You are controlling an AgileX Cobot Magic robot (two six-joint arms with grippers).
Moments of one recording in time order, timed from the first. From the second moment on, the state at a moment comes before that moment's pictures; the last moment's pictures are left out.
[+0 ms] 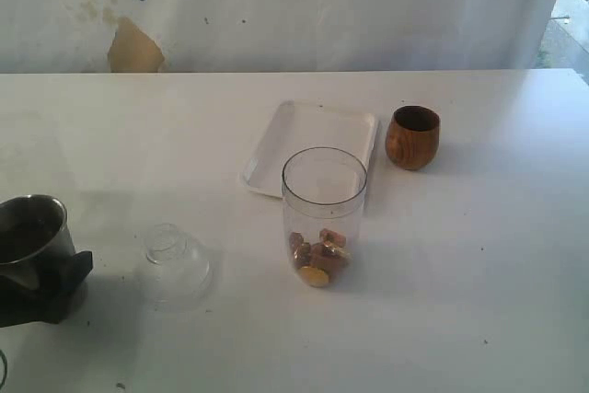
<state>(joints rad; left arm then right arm) 0.00 1.74 -0.08 0.32 -1.14 -0.14 0.11 0.00 -0.01 0.09 0.34 -0.08</state>
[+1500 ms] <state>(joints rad) 0.00 1.75 -0.25 0.54 -1.12 -0.26 0.11 0.00 -0.01 0.09 0.34 -0.07</state>
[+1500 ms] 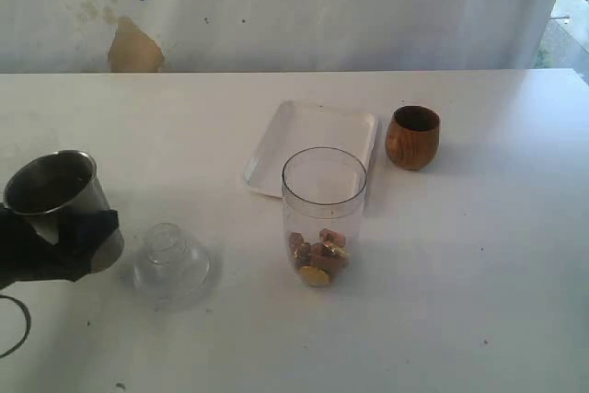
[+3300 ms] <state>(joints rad) -0.53 1.76 -1.05 0.97 -0.42 -0.45 0.11 0.00 -0.01 0.09 0.34 -0.07</state>
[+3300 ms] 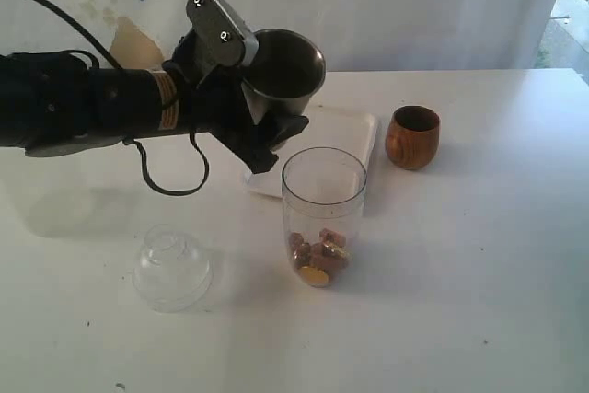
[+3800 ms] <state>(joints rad) -0.53 1.76 -1.05 0.95 -0.42 -0.29 0.11 0.00 -0.01 0.09 0.34 -0.07</state>
